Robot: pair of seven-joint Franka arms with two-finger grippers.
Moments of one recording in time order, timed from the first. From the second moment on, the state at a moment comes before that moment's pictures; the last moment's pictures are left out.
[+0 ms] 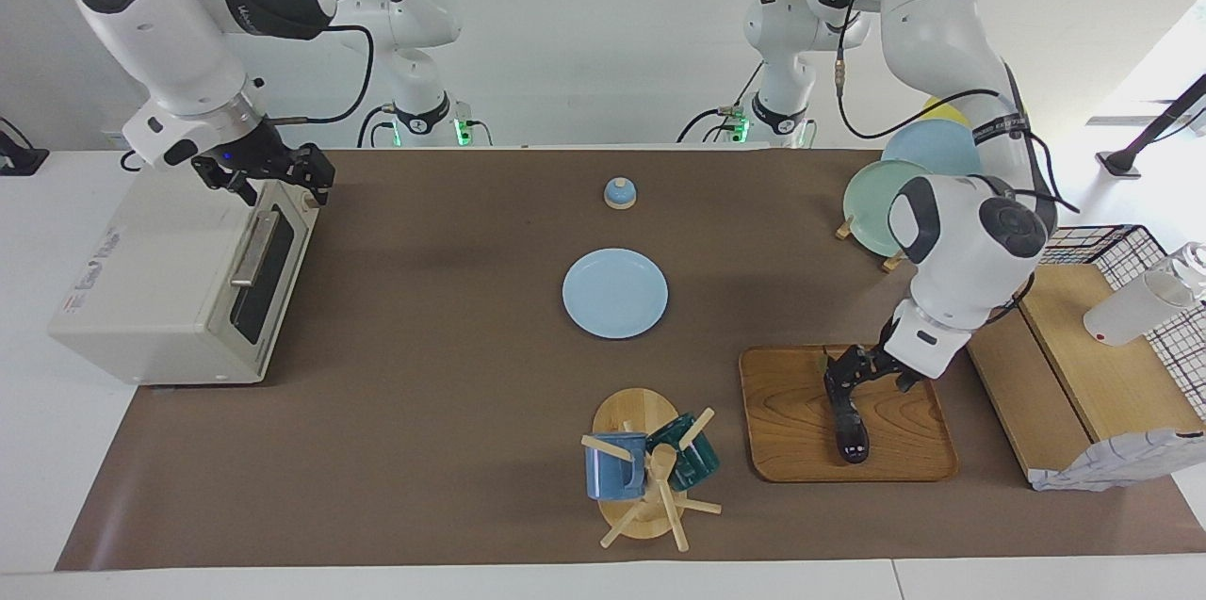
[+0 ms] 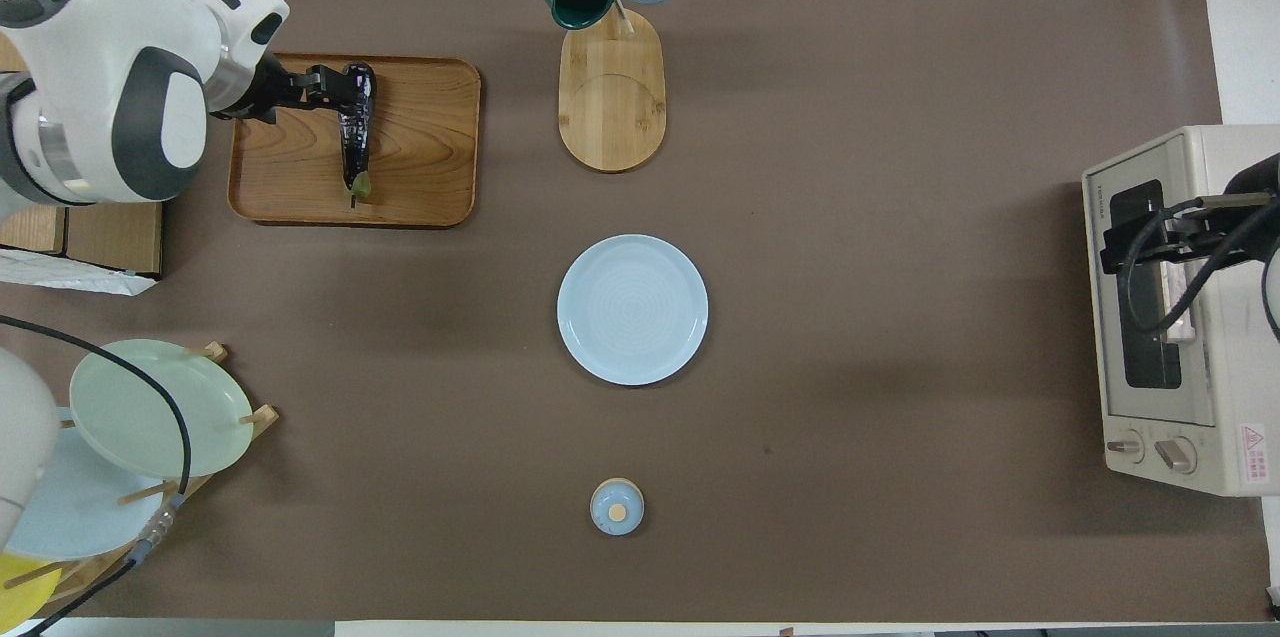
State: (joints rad) left arm -0.07 0.46 -0.07 -1.48 -0.05 2.04 -0.10; right arm 0.06 -0.02 -0.12 -1.72 -0.02 1.58 -0.06
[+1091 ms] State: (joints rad) left arm -0.07 0.01 -0.06 -1.65 -0.04 1.56 -0.12; right arm 0.07 -0.04 -0.15 -1.68 -0.02 1.54 -0.07
